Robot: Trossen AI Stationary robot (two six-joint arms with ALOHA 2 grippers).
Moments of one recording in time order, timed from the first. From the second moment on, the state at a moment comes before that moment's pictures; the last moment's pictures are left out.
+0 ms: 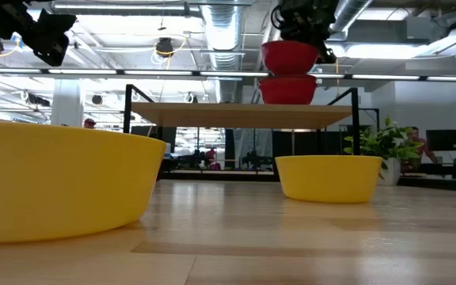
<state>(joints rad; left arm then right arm) -0.55 0.13 0.20 -0.08 -0.37 -0.17 -0.61 1.74 1.93 -1.47 -0.31 0.09</state>
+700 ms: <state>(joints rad) -0.55 0.13 0.20 -0.07 -0.37 -0.19 -0.61 1.79 1.93 -1.47 -0.26 0.07</state>
